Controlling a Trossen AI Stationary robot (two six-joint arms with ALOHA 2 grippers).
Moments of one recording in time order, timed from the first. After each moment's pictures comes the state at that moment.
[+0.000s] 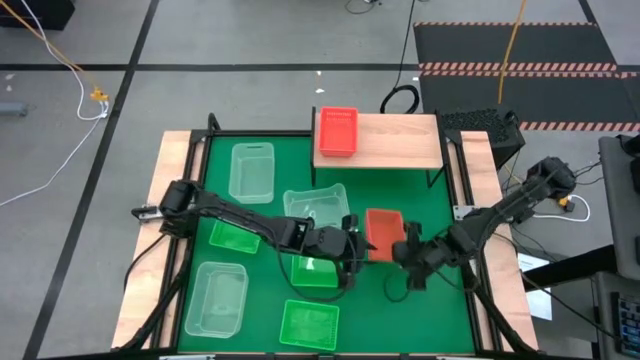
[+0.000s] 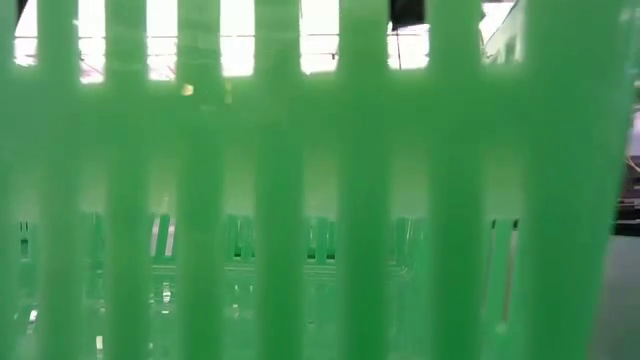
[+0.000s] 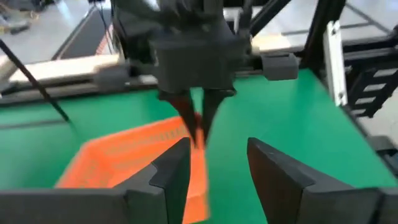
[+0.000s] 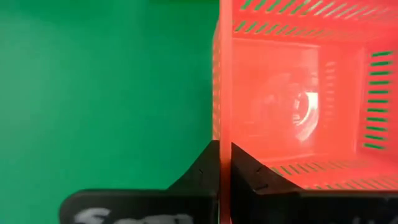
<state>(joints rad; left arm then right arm) -0.24 1.99 1.55 0.03 -0.16 0.01 0.55 1.22 0.78 -0.69 0.26 0.54</state>
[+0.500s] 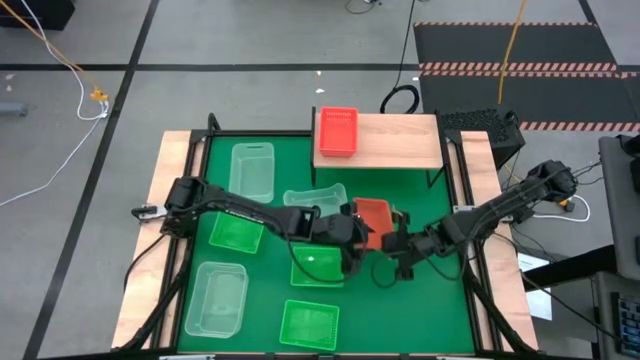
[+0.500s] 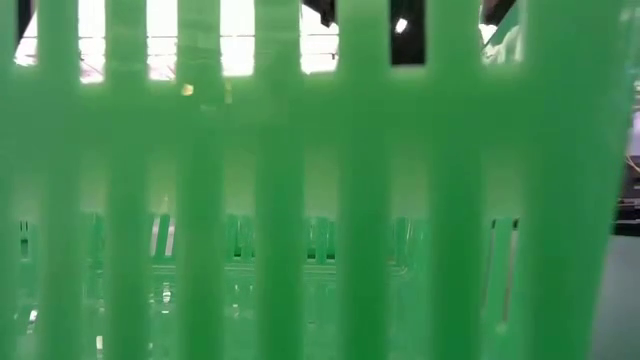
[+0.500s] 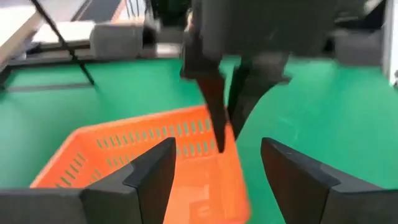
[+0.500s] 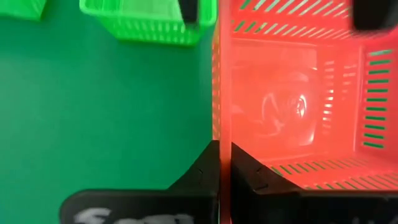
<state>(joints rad) -0.17 2.01 1.56 -0.08 -0.16 -0.01 0.43 1.24 0.78 -0.57 0.29 0.33</state>
